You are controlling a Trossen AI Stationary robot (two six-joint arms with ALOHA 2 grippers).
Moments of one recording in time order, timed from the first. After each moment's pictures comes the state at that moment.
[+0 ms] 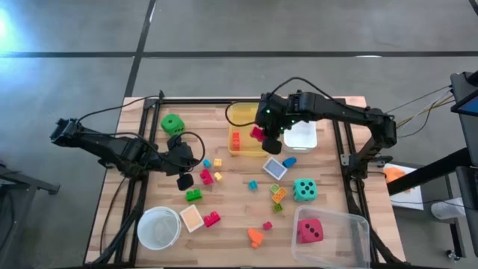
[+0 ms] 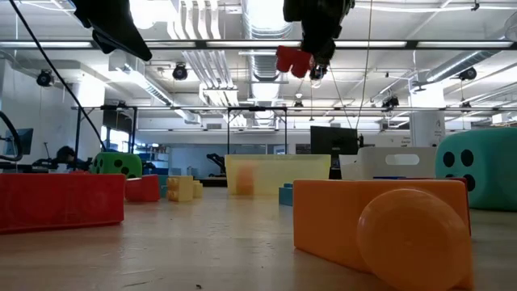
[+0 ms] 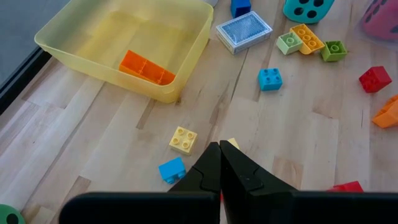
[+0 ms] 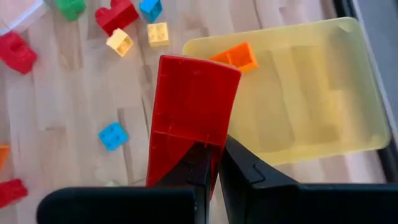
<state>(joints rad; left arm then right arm) -0.29 1.04 0.91 -0.75 -0.44 -0.47 -0.23 1.67 1.68 -1.07 -0.05 0.01</state>
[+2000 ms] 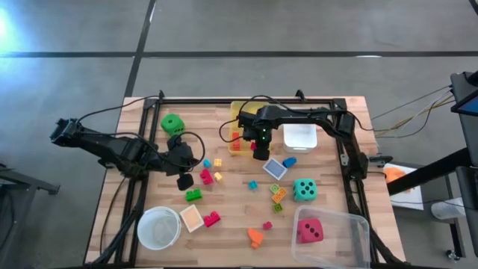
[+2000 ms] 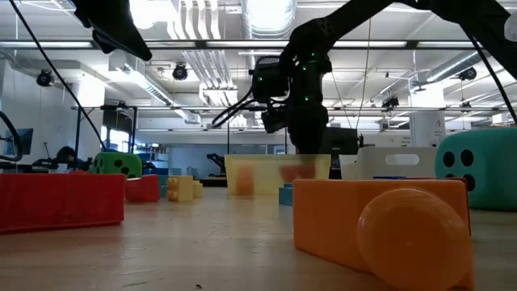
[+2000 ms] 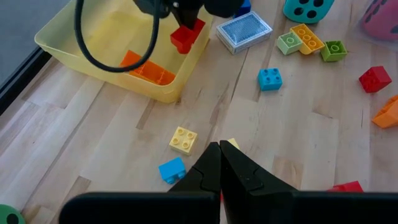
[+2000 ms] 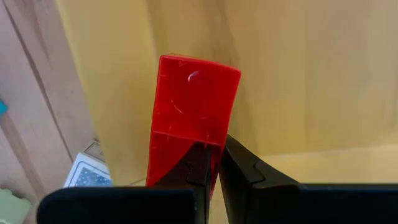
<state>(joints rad) -0.29 1.04 0.91 -0.75 -0.44 -0.47 -0.32 2.11 1.63 -1.05 -0.09 -0.11</state>
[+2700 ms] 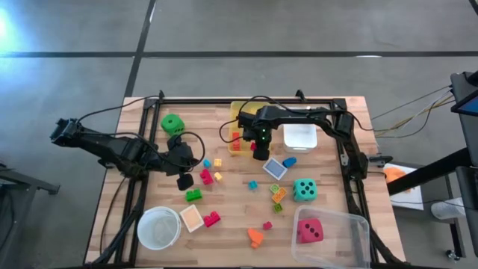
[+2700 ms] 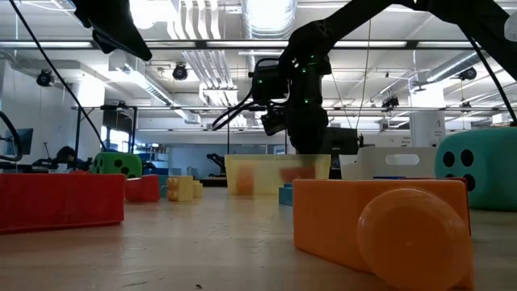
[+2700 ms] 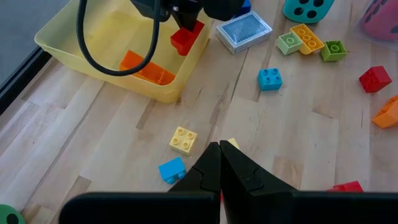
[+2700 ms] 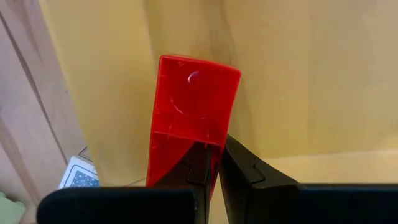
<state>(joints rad) -0.29 1.04 0.91 -0.75 -0.44 -0.47 -0.32 2.12 1.63 -1.04 -0.09 -0.12</state>
